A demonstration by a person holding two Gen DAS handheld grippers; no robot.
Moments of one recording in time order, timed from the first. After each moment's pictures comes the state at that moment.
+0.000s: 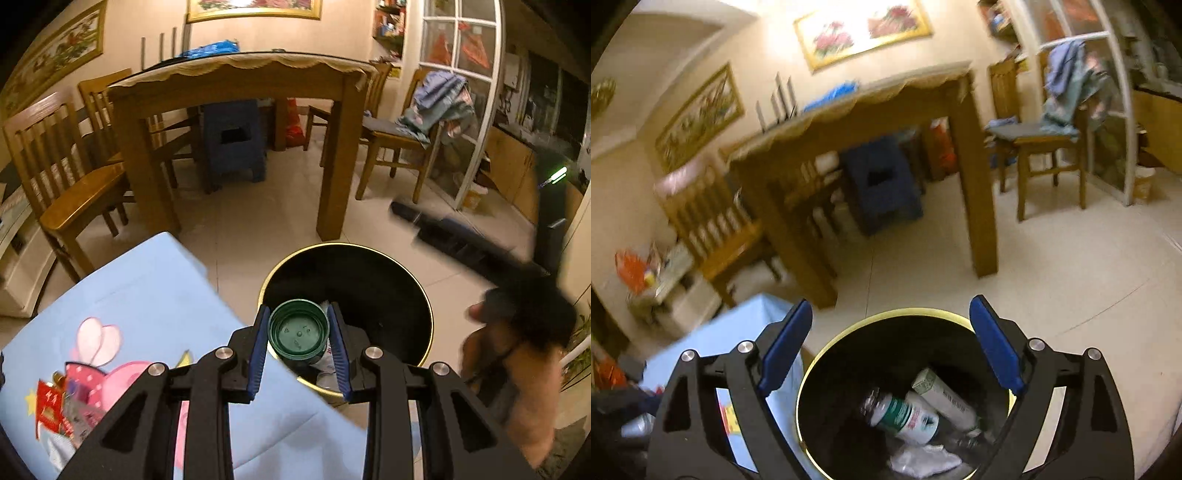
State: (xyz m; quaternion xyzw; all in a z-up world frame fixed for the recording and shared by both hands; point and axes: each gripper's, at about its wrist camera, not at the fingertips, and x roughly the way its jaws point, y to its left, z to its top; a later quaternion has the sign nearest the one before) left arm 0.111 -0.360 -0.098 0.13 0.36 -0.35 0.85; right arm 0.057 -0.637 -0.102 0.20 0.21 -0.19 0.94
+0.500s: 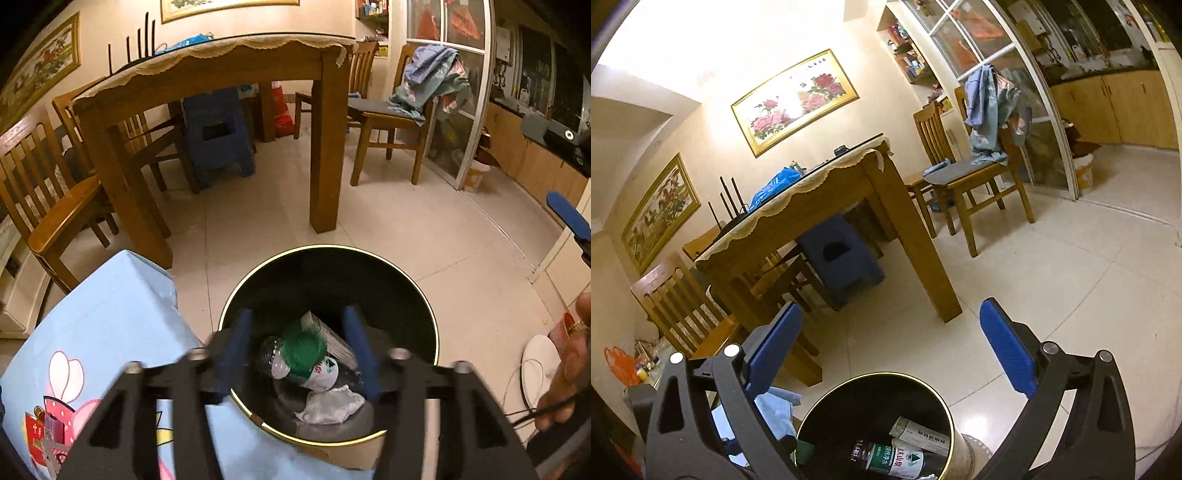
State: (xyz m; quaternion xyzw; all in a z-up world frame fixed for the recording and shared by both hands) left arm 0.127 -0.428 -0.121 0.17 0.36 -0.35 0.85; right arm -0.048 -0.695 -0.063 0.28 0.09 -0.29 0.91
